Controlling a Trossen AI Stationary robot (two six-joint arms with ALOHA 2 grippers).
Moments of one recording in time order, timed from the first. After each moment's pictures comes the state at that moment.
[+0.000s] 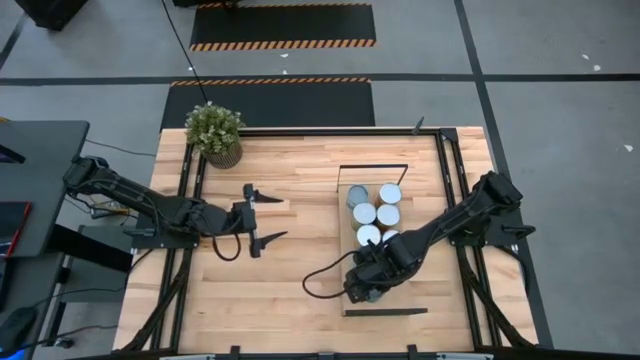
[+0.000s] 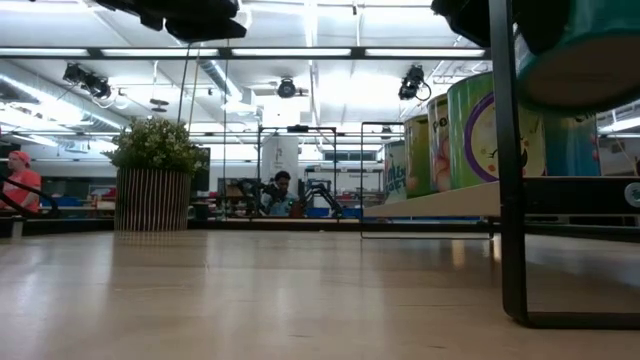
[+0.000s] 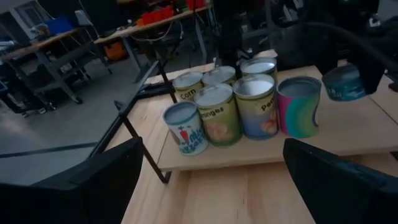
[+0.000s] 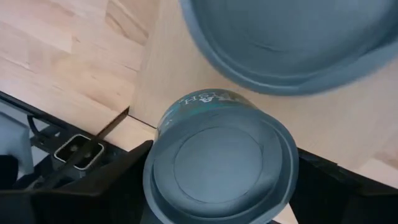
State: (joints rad) left arm -0.35 1.00 0.59 0.18 -0.56 0.15; right arm 0.49 1.80 1.44 -0.95 -0.16 1.68
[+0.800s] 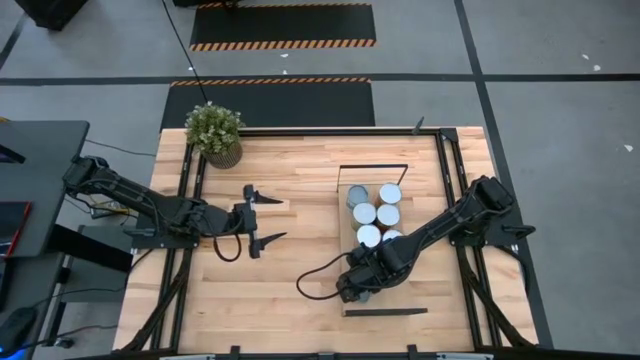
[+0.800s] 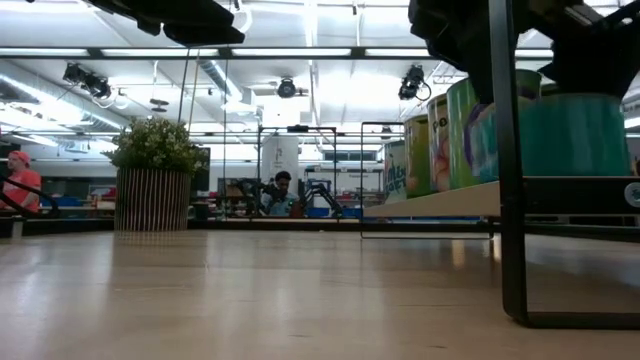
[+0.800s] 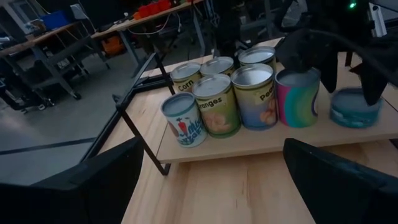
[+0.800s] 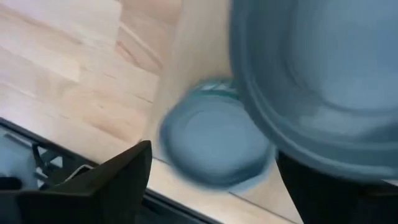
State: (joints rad) left arm -0.35 1.00 0.59 0.14 -0.56 0.14; right arm 0.48 1.87 1.44 -0.87 -0.08 1.69
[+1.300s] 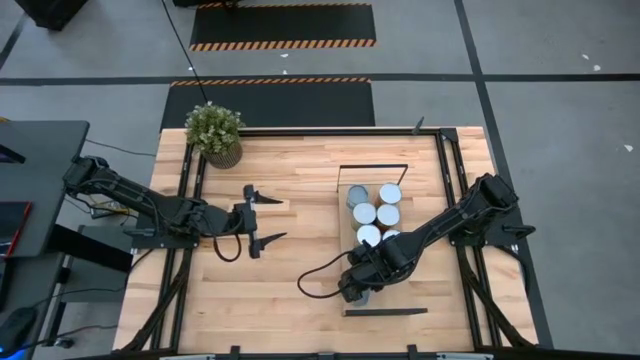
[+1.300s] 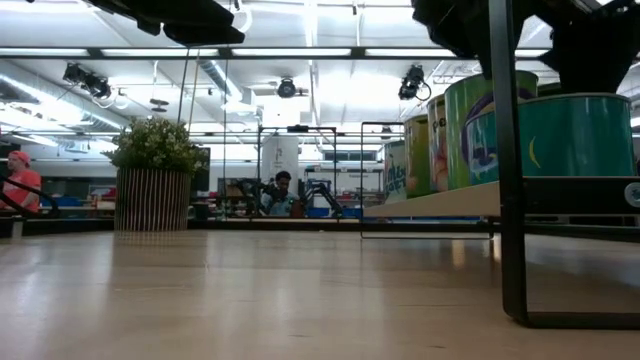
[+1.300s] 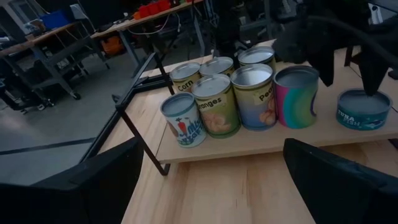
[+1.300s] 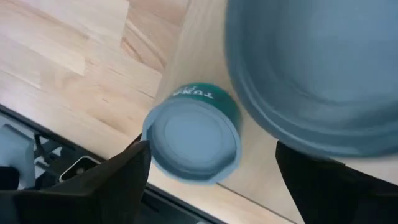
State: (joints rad) left arm -0.35 1.00 0.59 0.14 -0.56 0.14; right arm 0.48 1.84 1.44 -0.89 -0.09 1.65
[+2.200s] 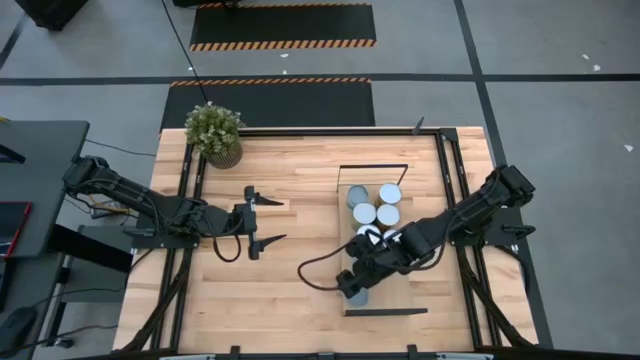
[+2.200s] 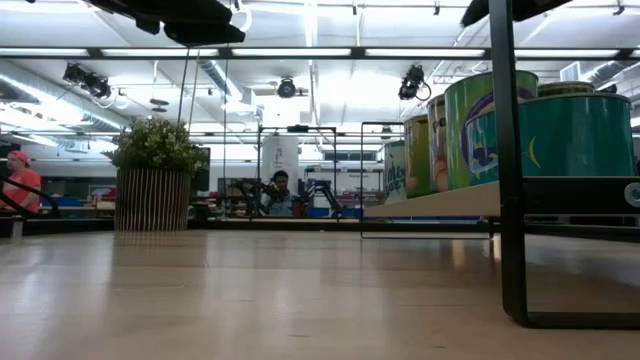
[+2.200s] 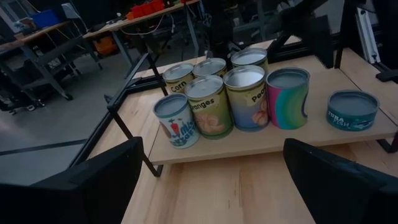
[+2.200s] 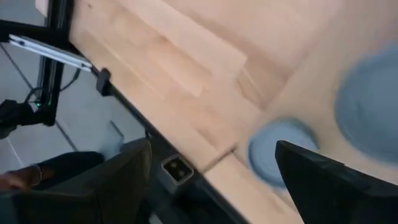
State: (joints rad) left arm -0.35 1.00 0.59 0.14 -0.53 0.13; right arm 0.49 1.68 1.44 -0.71 0.10 1.50
